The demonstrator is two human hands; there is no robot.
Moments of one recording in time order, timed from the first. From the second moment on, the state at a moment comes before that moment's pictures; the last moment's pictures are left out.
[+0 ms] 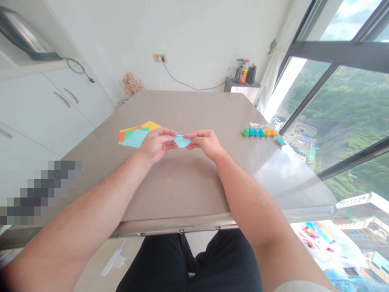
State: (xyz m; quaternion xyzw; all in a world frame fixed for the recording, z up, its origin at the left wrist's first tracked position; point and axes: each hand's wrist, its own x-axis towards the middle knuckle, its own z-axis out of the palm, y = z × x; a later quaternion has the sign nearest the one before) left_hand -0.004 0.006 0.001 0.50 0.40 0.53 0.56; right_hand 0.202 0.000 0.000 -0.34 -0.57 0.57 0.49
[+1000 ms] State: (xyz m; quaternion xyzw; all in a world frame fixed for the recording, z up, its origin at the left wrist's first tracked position) left_hand -0.004 0.006 0.003 0.50 0.39 0.56 0.53; right_hand 0.199 0.001 0.001 -0.35 -0.52 0.58 0.52
